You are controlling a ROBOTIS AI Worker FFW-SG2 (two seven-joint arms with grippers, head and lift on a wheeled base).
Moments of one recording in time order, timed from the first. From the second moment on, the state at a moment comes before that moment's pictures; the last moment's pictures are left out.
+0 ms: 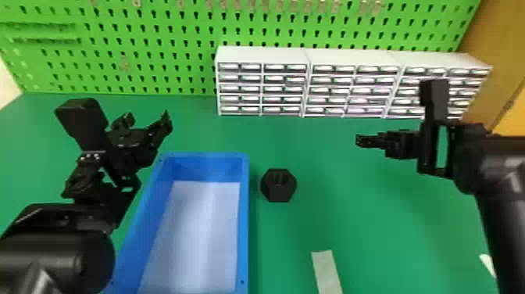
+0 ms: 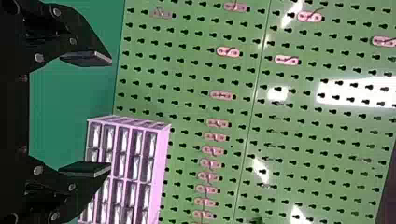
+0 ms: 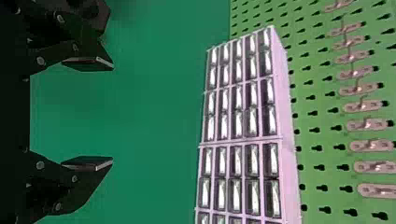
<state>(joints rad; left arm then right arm) -0.05 0.11 0.00 -1.85 0.26 0.29 -0.01 -0.44 -0.22 -0.09 -1.61 -0.02 1.03 0.58</state>
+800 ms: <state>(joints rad) -0.05 0.11 0.00 -1.85 0.26 0.29 -0.01 -0.62 -0.18 0.08 -1.32 0.01 1.05 0.51</state>
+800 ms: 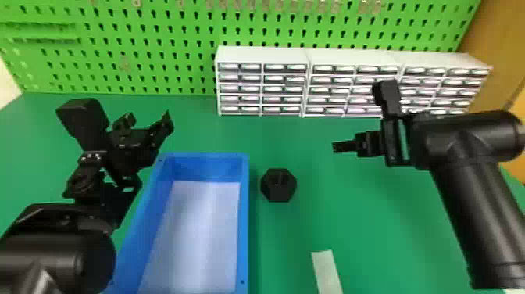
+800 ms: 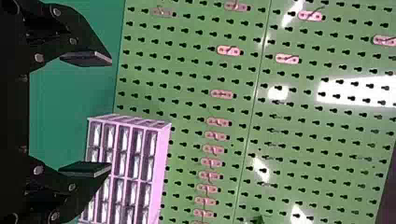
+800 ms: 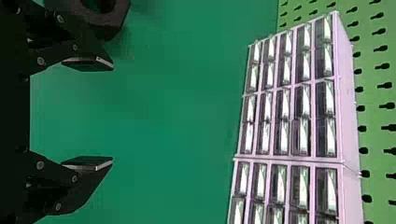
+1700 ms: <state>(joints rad) -0.05 0.11 0.00 -1.85 0.26 0.29 -0.01 -0.69 -0.09 0.20 -1.16 -0.01 1.00 0.46</state>
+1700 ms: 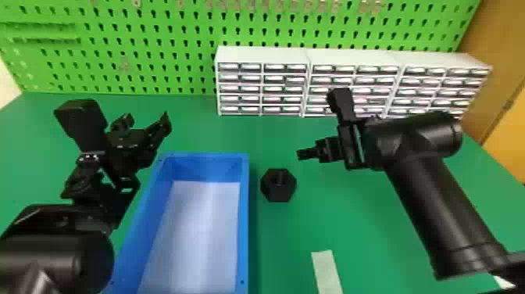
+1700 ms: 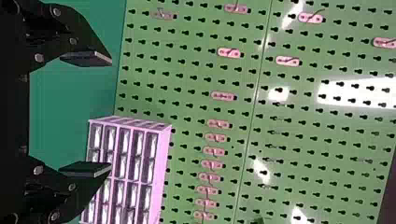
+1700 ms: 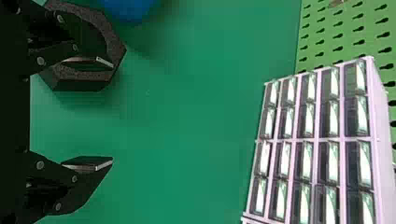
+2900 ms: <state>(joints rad) -0.05 0.11 0.00 -1.85 0.26 0.29 -0.01 -0.70 -0.07 0.27 -1.06 -0.05 0.92 0.45</state>
